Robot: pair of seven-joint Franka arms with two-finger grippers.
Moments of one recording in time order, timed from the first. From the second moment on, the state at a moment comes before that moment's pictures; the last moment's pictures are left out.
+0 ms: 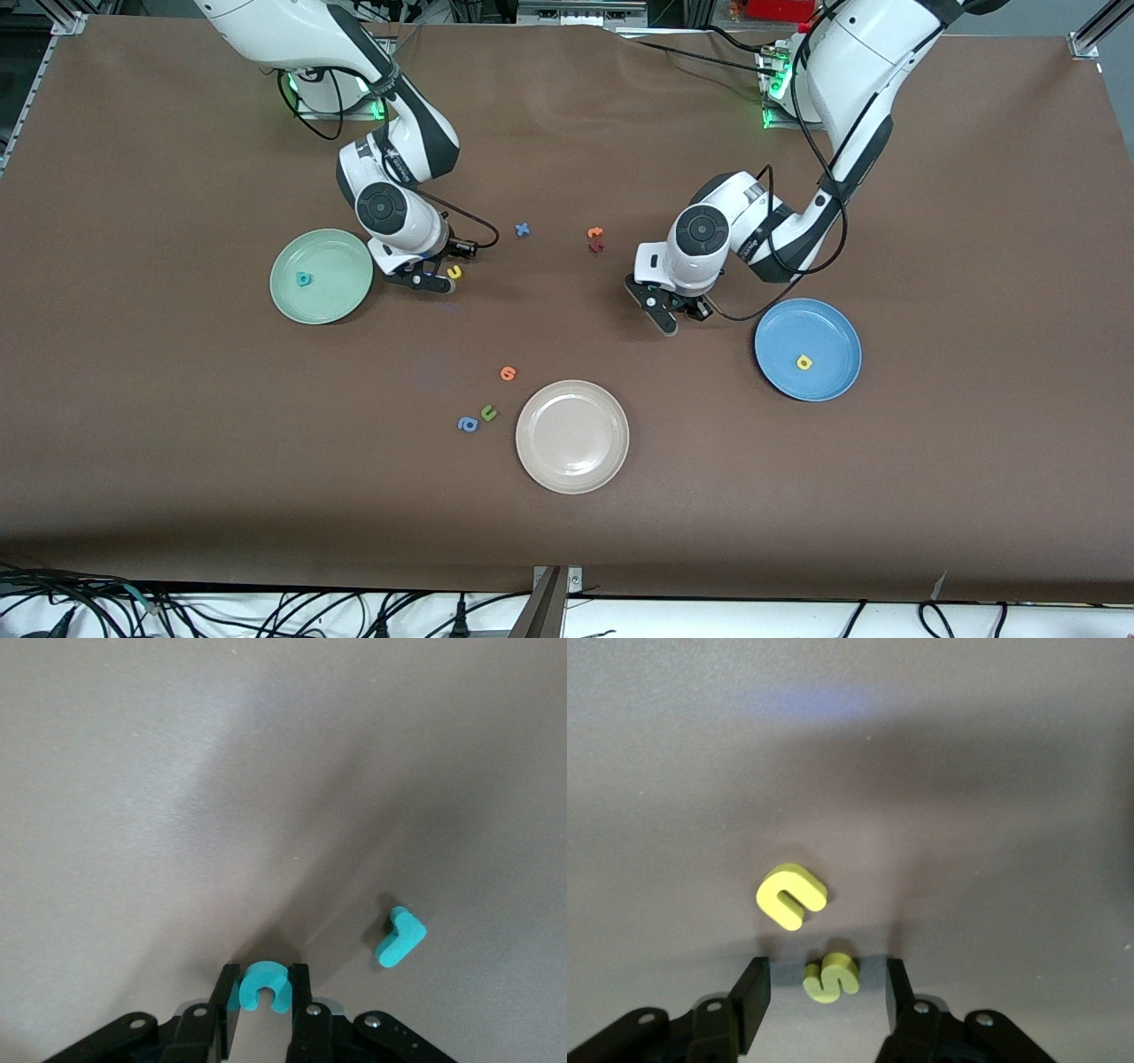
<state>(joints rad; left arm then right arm) -0.18 0.59 -0.39 -1.96 0.35 2.37 0.11 0.28 0.44 0.28 -2.22 0.09 2.45 0.65</state>
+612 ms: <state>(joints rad) 0.08 0.53 -0.38 -1.95 0.35 2.31 0.42 0.28 0.44 0.27 -2.22 0.09 2.45 0.64</state>
